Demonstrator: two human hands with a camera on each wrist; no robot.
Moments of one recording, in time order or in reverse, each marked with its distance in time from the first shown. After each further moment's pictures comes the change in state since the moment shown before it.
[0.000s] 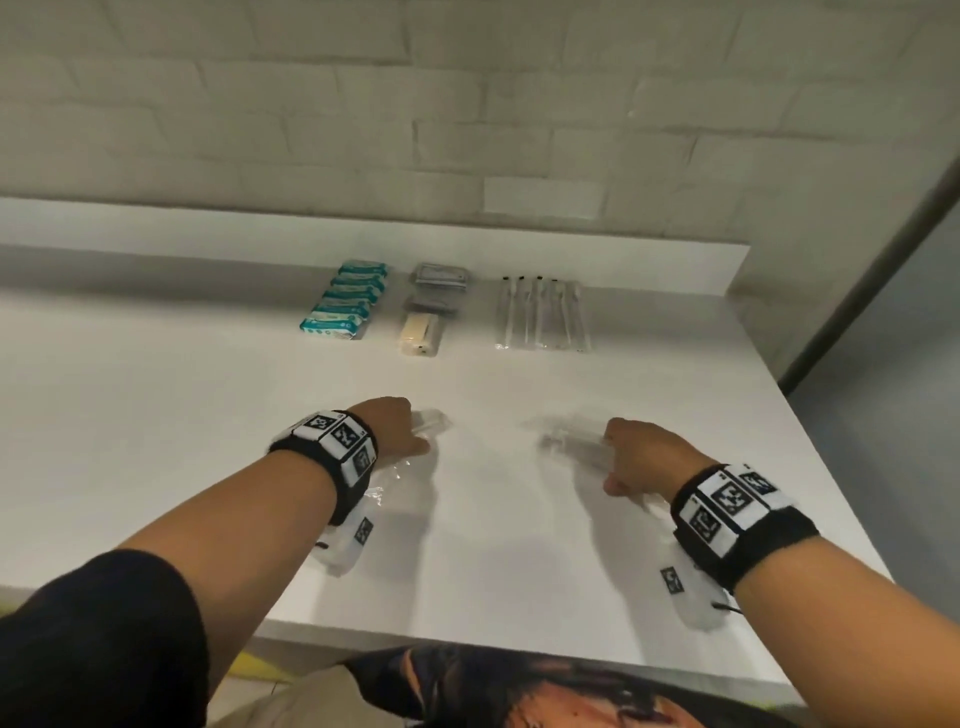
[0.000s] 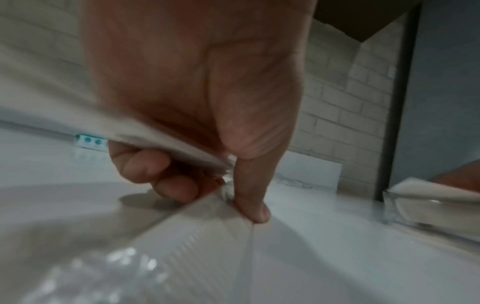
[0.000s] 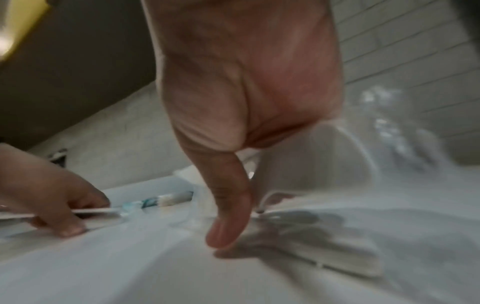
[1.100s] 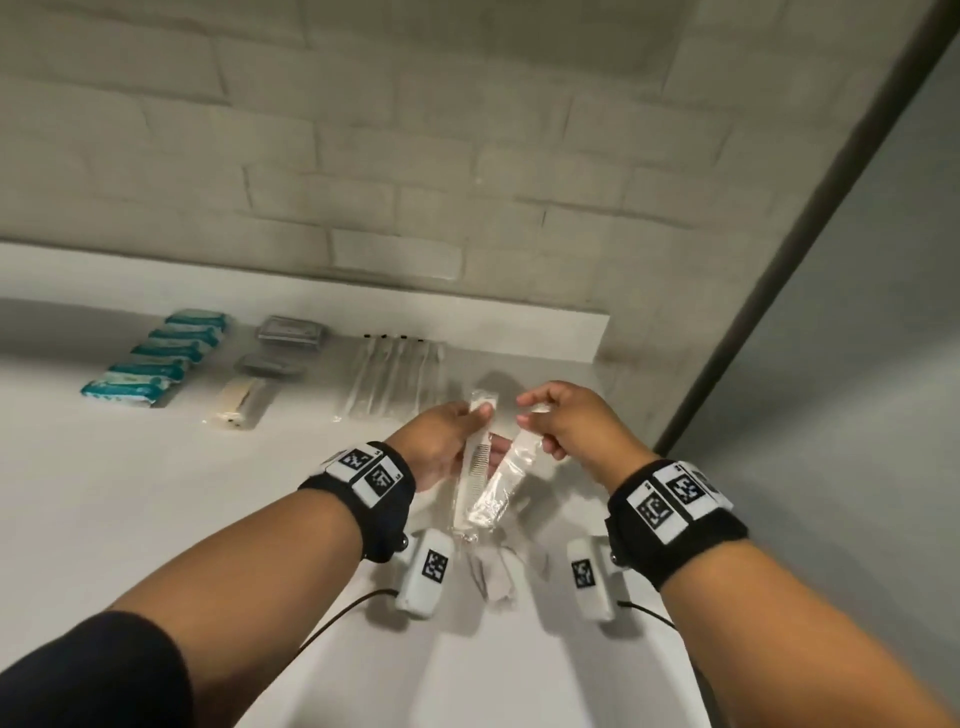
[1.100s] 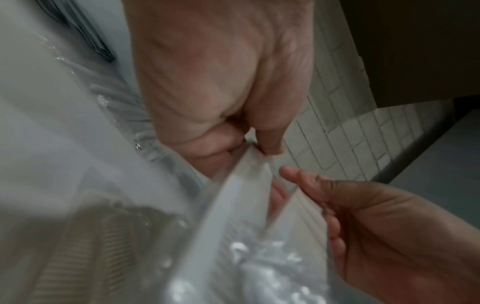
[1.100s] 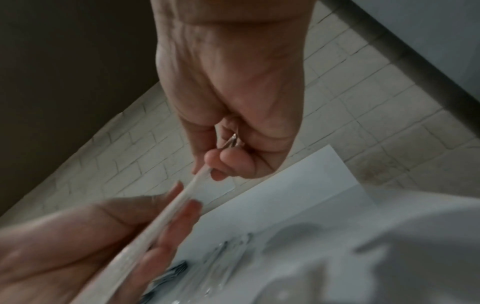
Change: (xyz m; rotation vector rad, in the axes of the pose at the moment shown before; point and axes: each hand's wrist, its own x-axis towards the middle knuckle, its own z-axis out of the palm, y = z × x) left_hand 0.081 0.259 -0.040 -1.498 -0.186 0.336; right_hand 0.070 0.140 -0.092 1.074 0.245 -0.121
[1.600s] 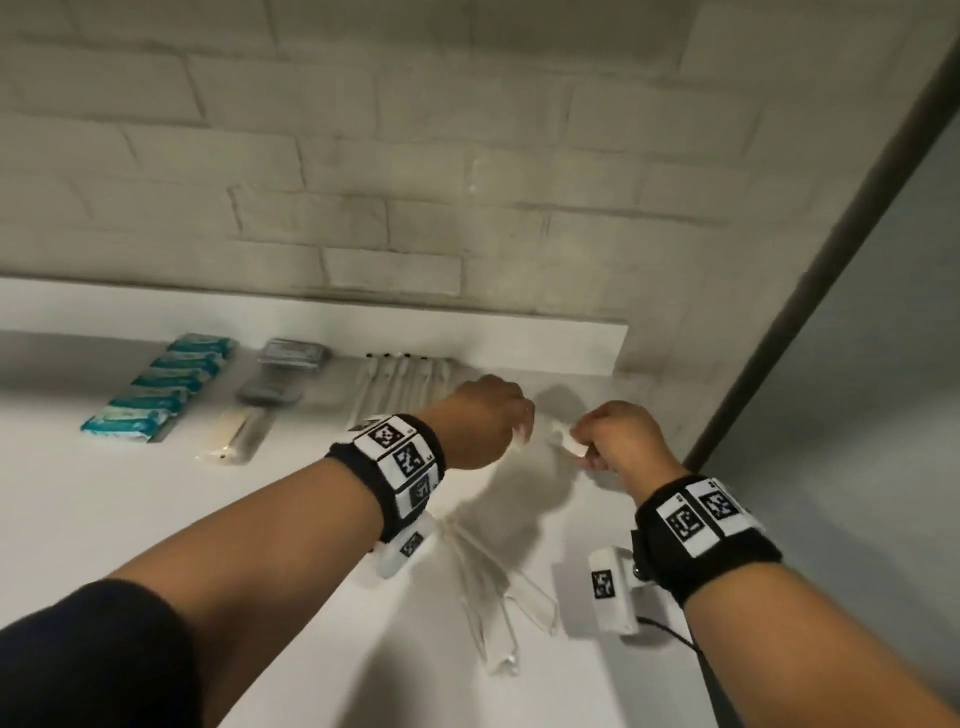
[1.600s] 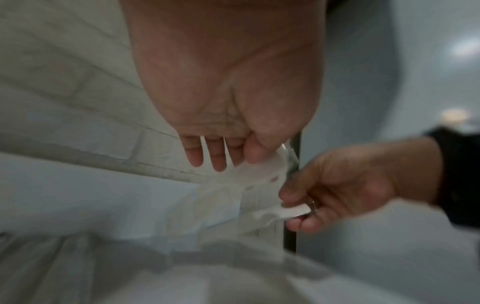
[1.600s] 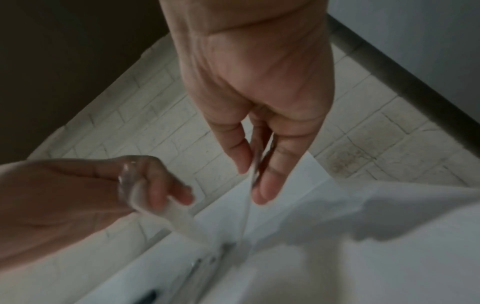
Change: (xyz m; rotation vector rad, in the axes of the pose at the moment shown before) left_hand 0.049 0.048 0.012 1.422 -0.019 0.649; right_hand 0.060 0.034 -0.035 0.063 0.203 0.249
